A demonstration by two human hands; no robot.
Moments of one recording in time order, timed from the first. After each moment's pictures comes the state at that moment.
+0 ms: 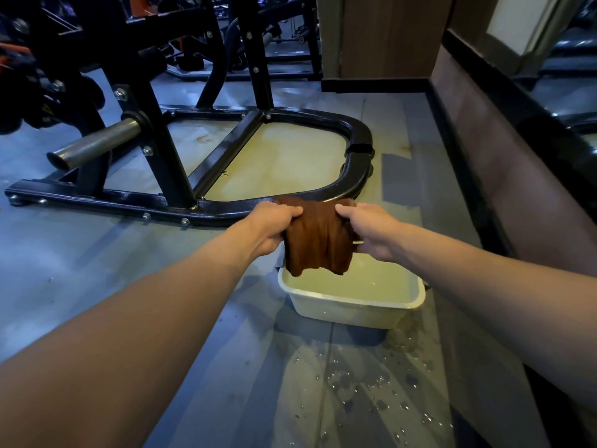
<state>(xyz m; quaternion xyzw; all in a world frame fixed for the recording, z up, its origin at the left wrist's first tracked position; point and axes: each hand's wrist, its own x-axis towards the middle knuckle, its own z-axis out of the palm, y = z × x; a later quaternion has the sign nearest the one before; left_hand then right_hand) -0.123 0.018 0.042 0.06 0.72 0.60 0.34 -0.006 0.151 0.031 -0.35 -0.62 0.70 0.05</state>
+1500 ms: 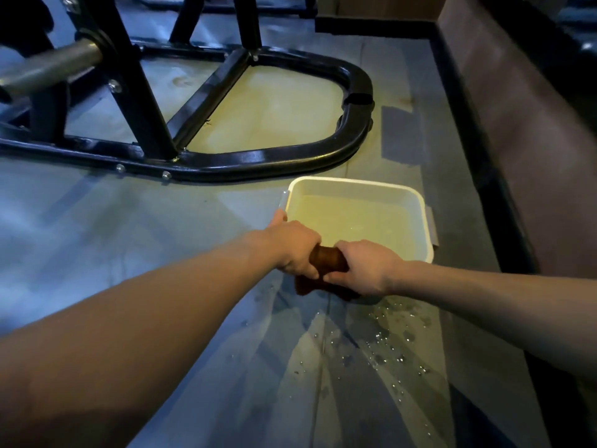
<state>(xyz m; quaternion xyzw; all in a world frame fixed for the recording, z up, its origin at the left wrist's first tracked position) -0.093 -0.004 -0.033 0.55 0.80 -0.15 0.20 0.036 0.113 -0.066 -0.18 -0.96 0.16 -0.17</state>
